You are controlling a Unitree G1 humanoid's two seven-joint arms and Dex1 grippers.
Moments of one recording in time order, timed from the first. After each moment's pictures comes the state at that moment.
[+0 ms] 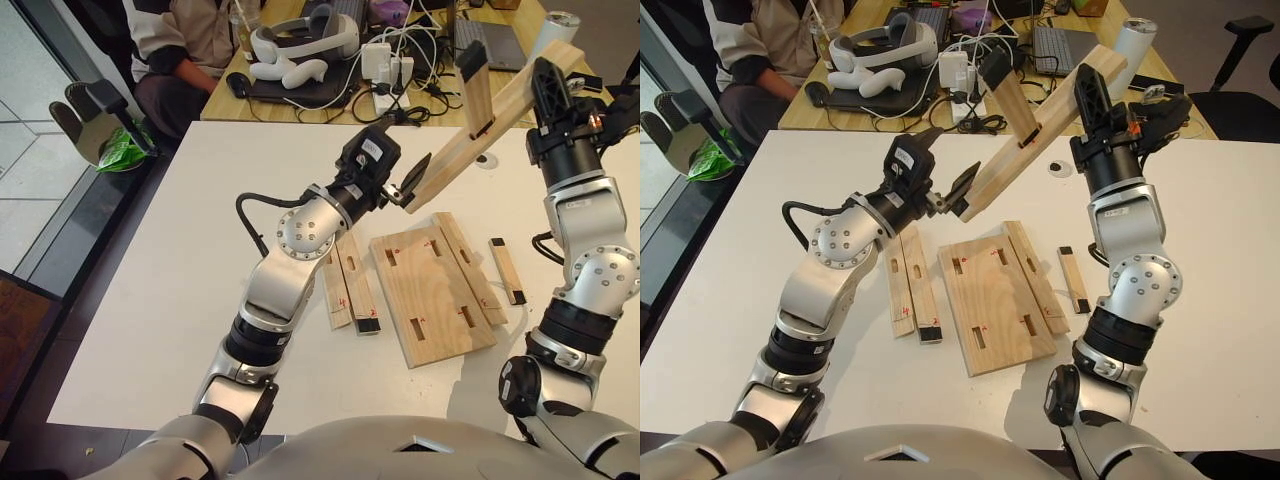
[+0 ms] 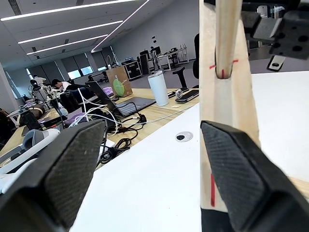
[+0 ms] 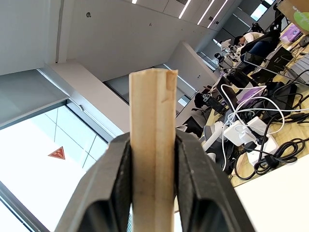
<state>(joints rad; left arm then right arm) -0.42 0.12 -0.32 -0.34 -0.01 0.49 -0.30 -0.44 -0.13 -0.42 -0.21 1.21 0.56 -0.03</state>
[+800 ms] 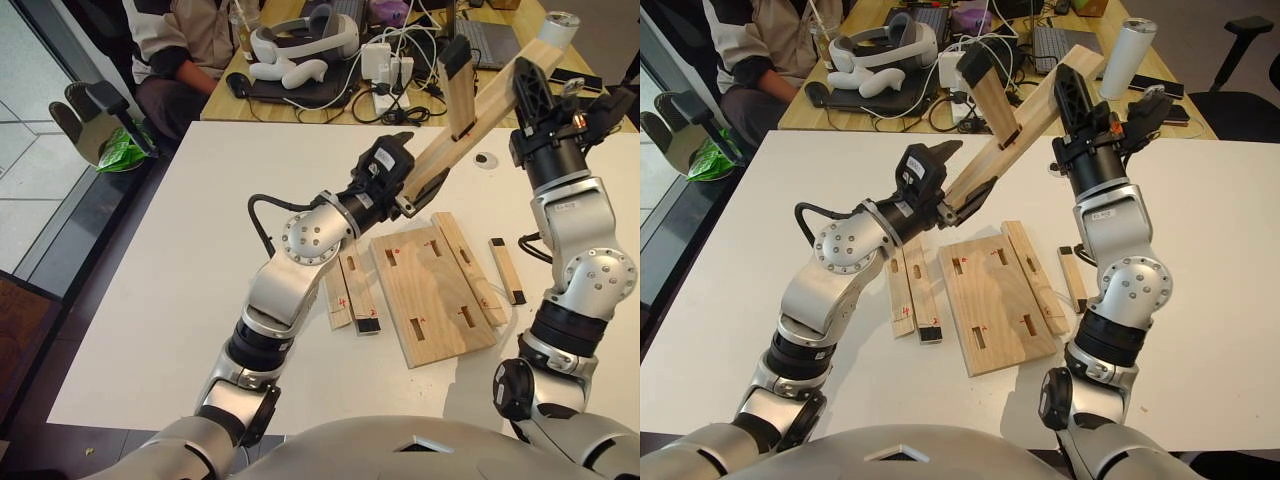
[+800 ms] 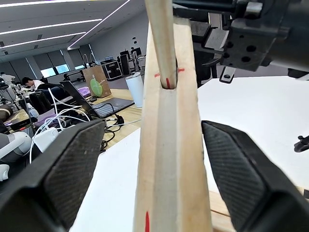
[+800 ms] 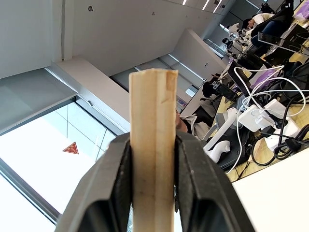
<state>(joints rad) -0.41 0.12 -0.33 -0.39 -0.07 0.54 -0.36 -0.43 -0.13 -0.38 -0.27 1.32 0.61 -0.10</state>
